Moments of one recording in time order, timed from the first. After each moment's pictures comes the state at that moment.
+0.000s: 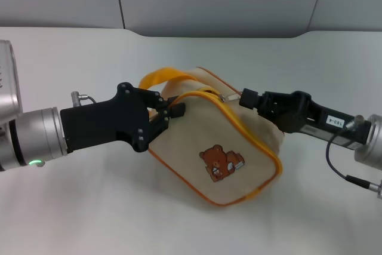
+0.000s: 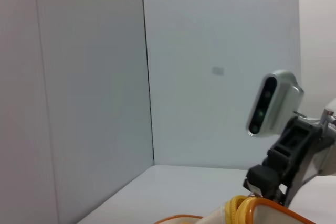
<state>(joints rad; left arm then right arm) -0.57 -2.08 0.72 0.48 1.81 1.59 -0.93 0.56 2.08 -0.61 -0.28 -1.74 -1.62 1.98</state>
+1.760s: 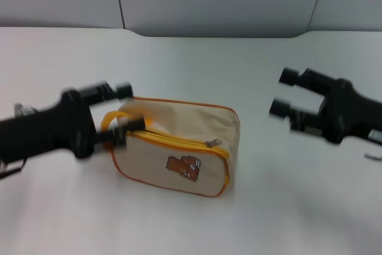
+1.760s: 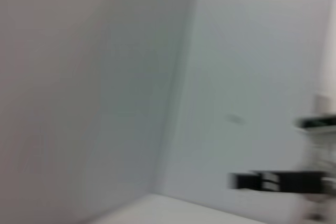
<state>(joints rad) -0.50 -1.97 0.66 0.44 1.79 1.81 -1.11 0.48 2.06 -0.61 -0.48 -1.74 -1.77 1.16</state>
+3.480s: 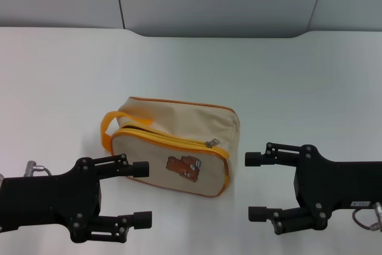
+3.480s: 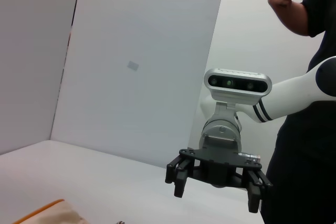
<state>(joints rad) -0.43 -1.98 0.80 0.47 1.87 1.92 -1.10 0.48 2.07 -0.79 -0.54 -1.90 -1.86 1.02</state>
